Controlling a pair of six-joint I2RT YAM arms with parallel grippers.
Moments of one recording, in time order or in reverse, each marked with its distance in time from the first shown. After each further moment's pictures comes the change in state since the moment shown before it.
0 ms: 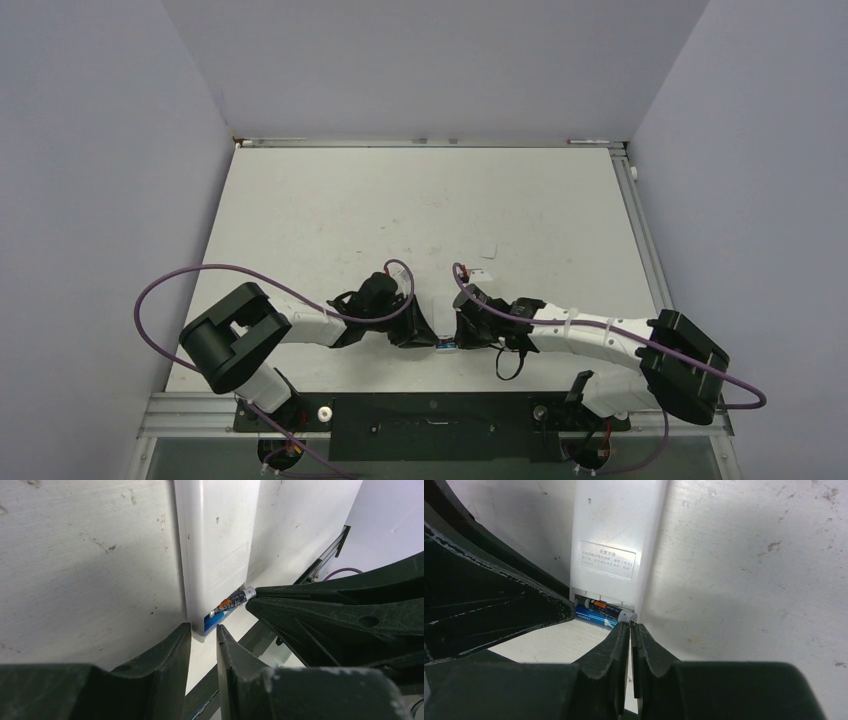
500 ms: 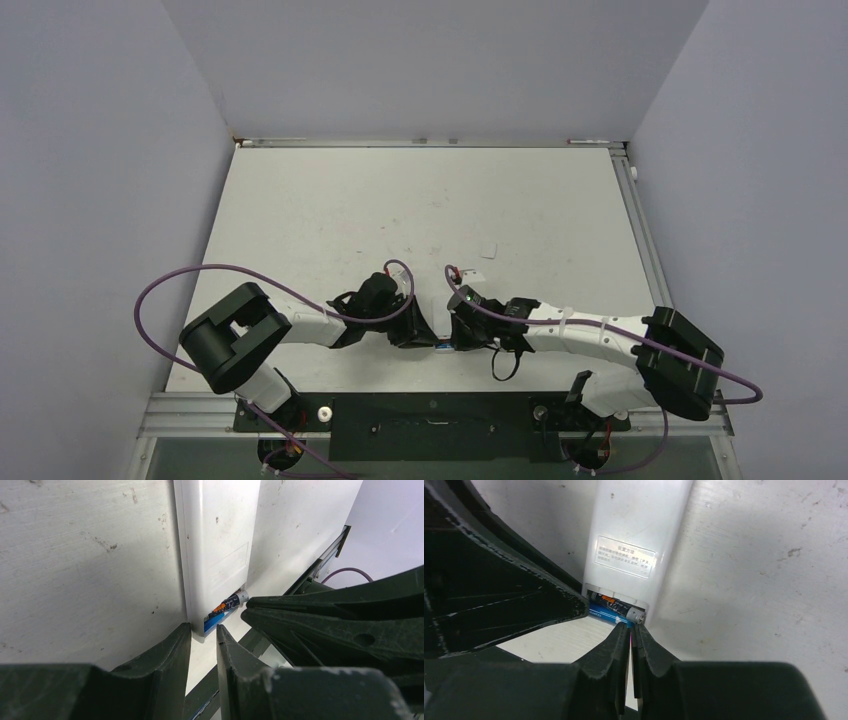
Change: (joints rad) left arm 0.000 0.000 -0.003 0.004 0.000 0.000; right arm 0.029 0.034 0.024 -0.002 0.000 -0.024
